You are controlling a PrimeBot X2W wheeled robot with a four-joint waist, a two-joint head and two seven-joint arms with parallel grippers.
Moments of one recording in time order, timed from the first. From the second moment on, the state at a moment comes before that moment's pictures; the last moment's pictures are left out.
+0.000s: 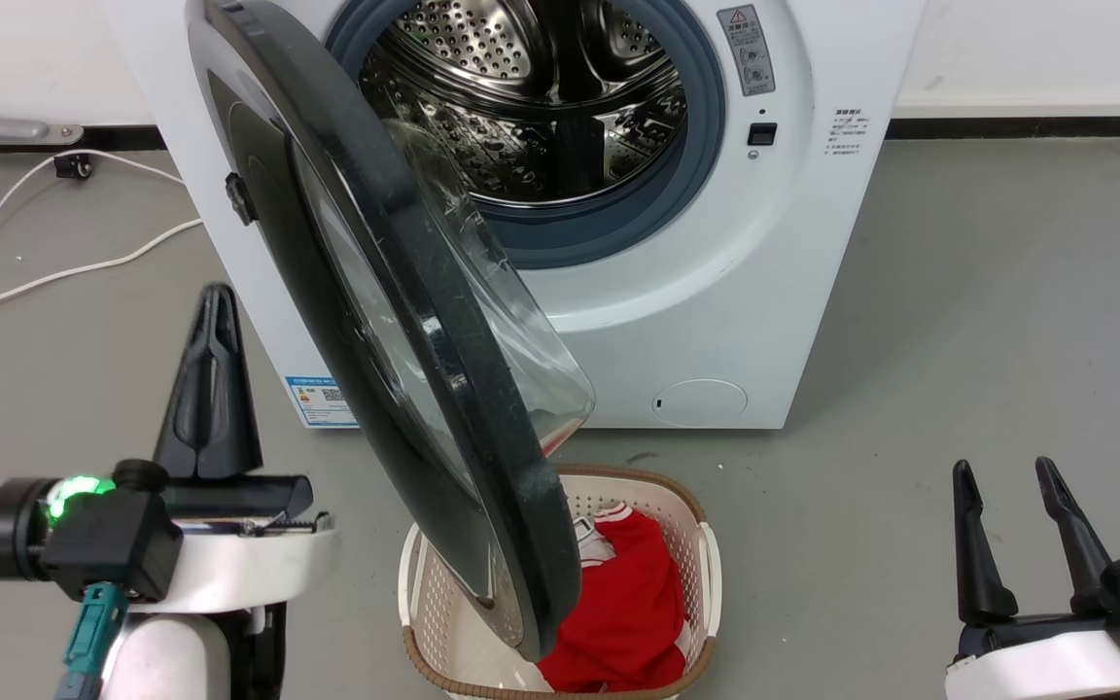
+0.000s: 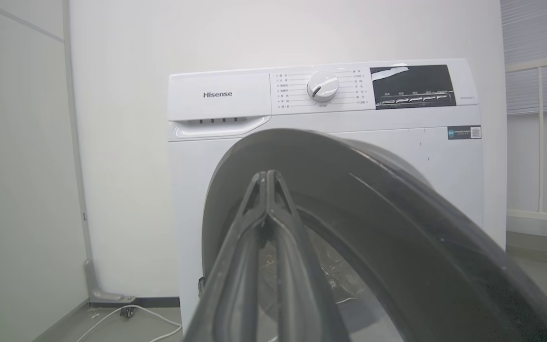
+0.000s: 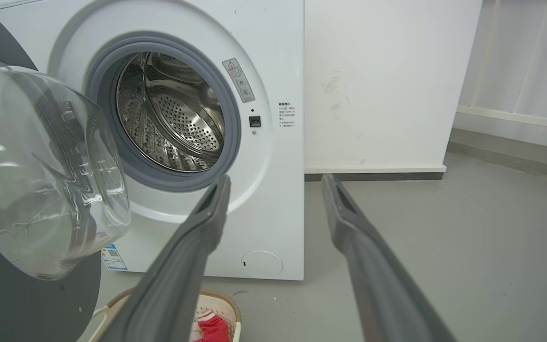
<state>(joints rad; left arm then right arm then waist) -0.12 0.05 0.04 -0.18 -0.03 -0.05 -0.26 0.09 -0.05 -0.07 -0.04 0.10 0.13 -0.21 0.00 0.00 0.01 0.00</state>
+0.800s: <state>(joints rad) -0.26 0.06 -0.22 -0.55 -0.02 -0.09 -0.21 0.09 -0.05 -0.08 -0.03 0.12 0.13 -0.20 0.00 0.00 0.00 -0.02</state>
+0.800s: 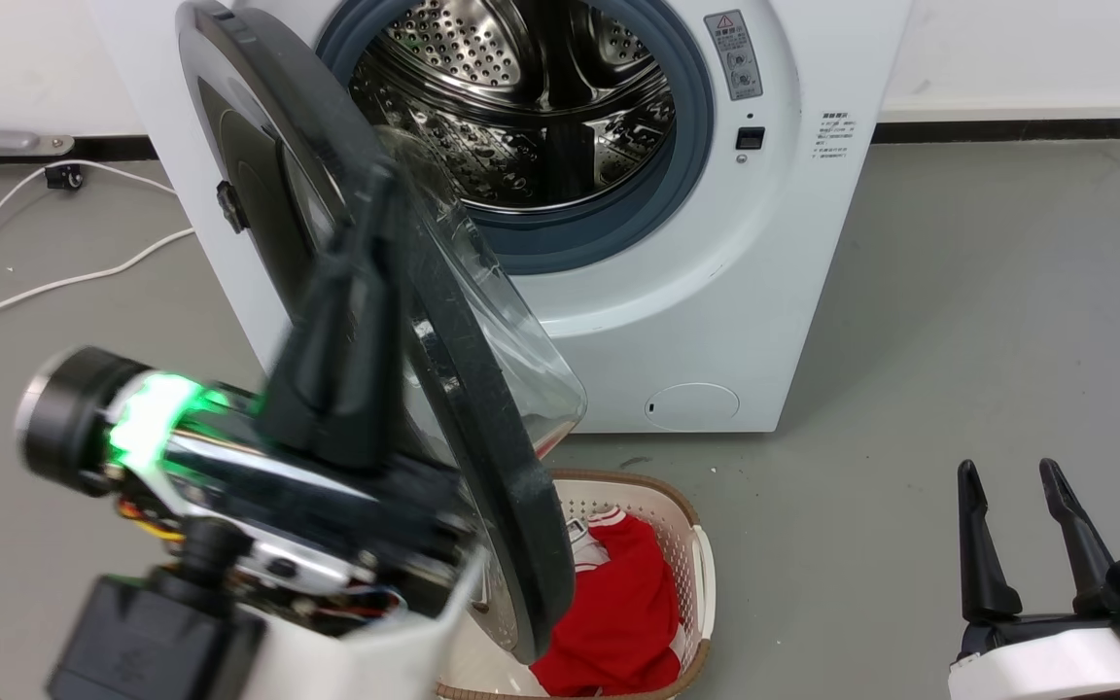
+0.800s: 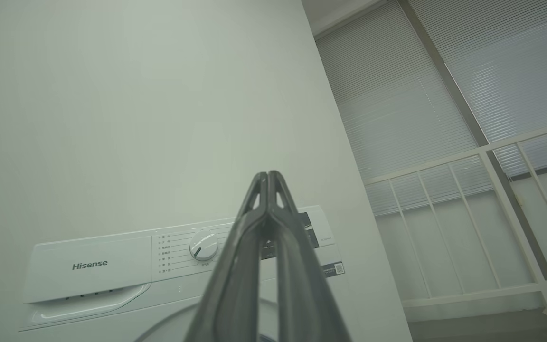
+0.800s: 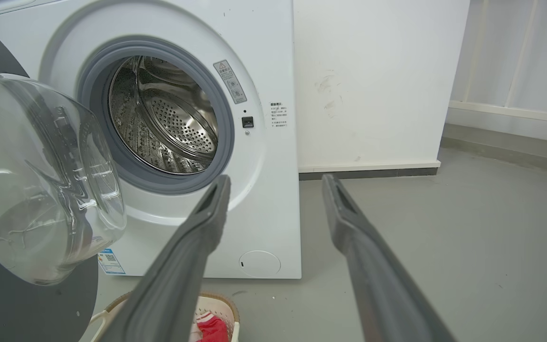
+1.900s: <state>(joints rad) 0.13 0.11 -0.54 -0.23 -0.11 -0.07 -0.05 0.10 -0.05 -0.05 -0.01 0.15 0.13 -0.19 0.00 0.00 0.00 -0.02</state>
